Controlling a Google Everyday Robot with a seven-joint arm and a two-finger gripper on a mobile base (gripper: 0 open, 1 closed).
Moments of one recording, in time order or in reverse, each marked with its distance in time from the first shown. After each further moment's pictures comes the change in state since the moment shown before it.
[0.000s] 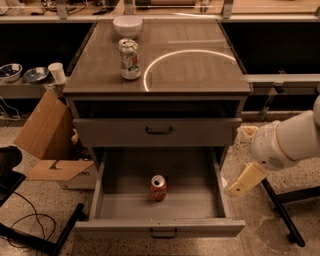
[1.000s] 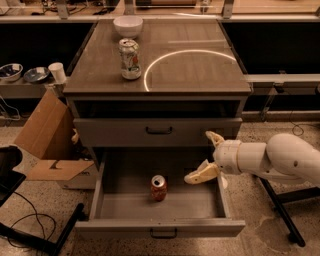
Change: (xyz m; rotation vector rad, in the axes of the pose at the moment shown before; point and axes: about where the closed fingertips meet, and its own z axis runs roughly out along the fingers) arm -0.027 -0.046 0.149 0.042 -0.461 0.081
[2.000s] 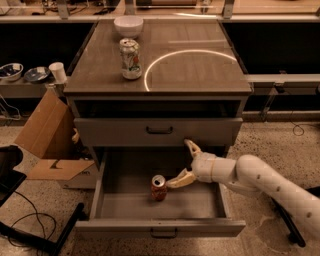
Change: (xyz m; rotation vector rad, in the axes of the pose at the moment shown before) arm 0.044 -0.004 0.105 -0.031 -0.228 -0.061
